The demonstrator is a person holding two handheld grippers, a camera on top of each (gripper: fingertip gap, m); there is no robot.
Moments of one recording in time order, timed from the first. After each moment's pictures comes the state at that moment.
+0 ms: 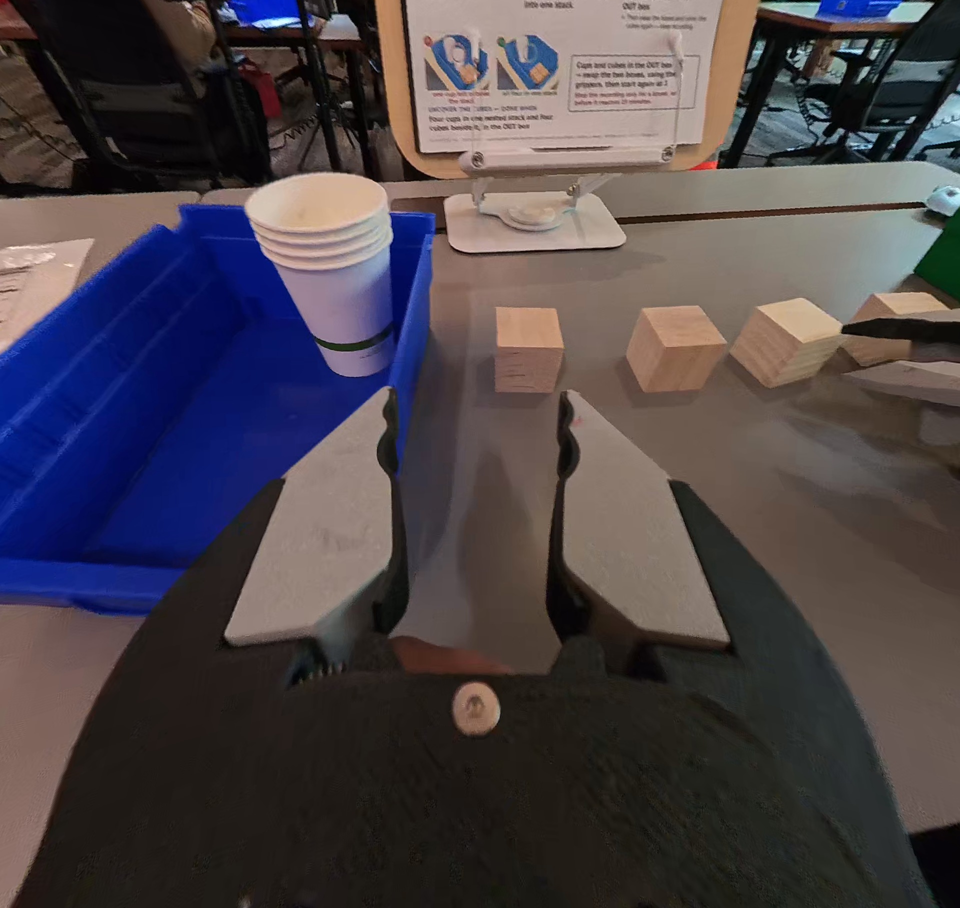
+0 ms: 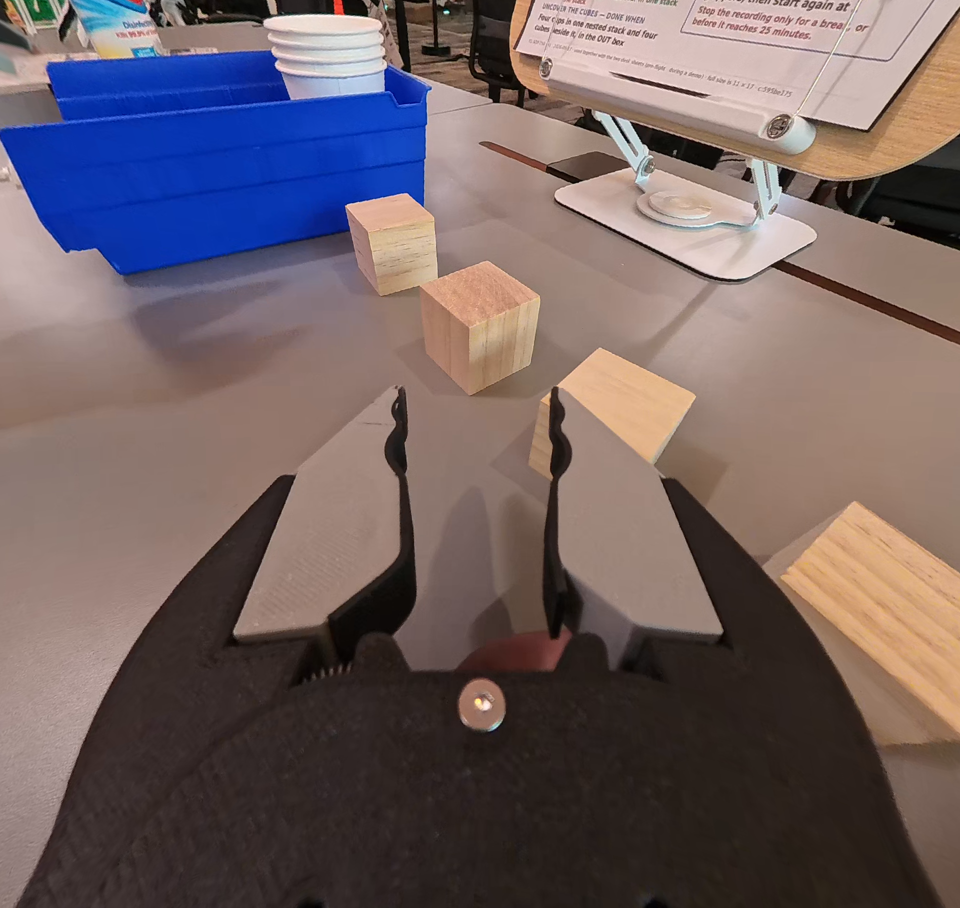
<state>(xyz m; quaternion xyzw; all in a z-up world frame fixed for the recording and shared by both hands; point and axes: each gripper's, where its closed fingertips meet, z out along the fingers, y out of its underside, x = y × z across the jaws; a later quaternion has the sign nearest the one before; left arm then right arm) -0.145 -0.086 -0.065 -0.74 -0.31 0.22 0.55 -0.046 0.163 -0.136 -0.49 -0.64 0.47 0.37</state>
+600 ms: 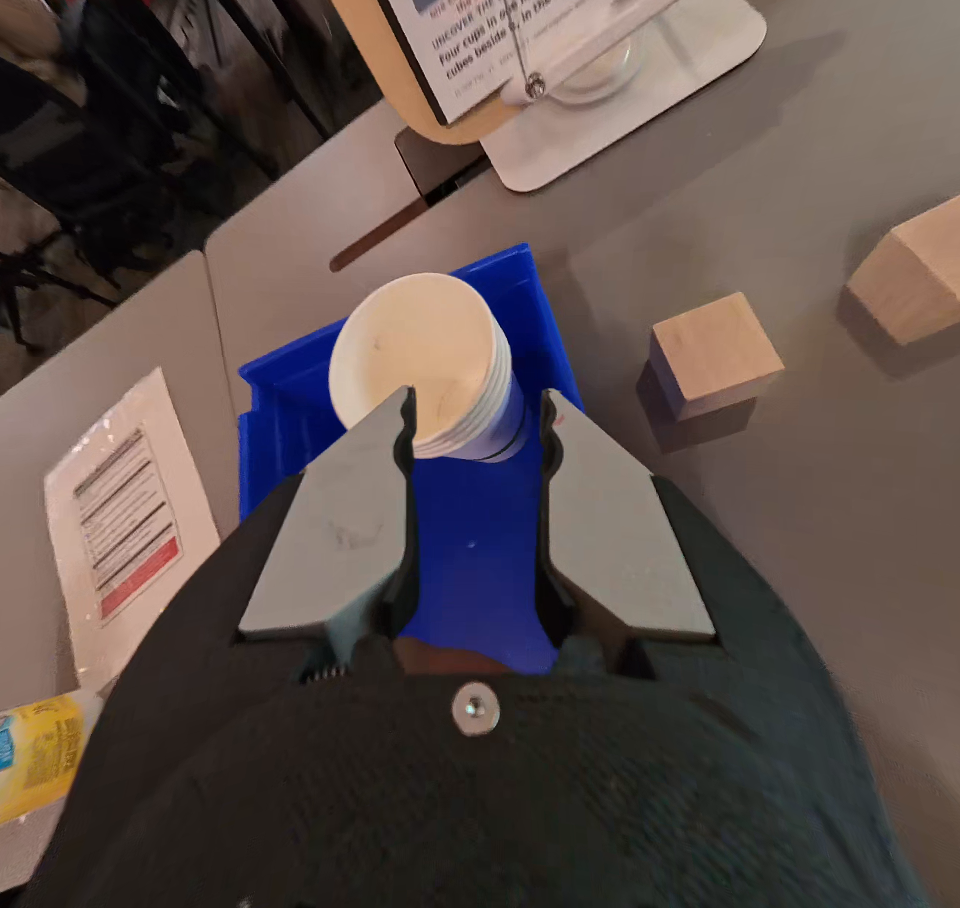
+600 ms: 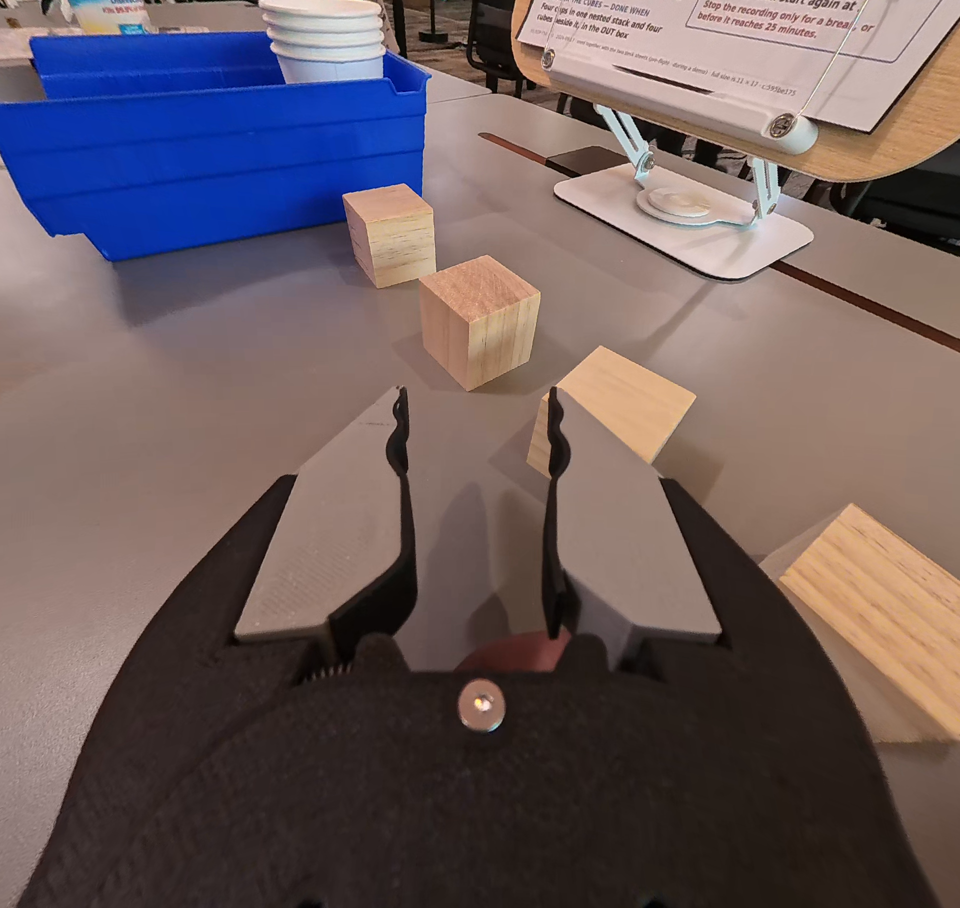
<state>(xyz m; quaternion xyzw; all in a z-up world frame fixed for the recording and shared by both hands) -0.292 -0.038 -0.052 -0.89 -0.16 0.25 0.34 -0.046 0.162 -0.138 -0.49 -0.64 0.45 0.38</state>
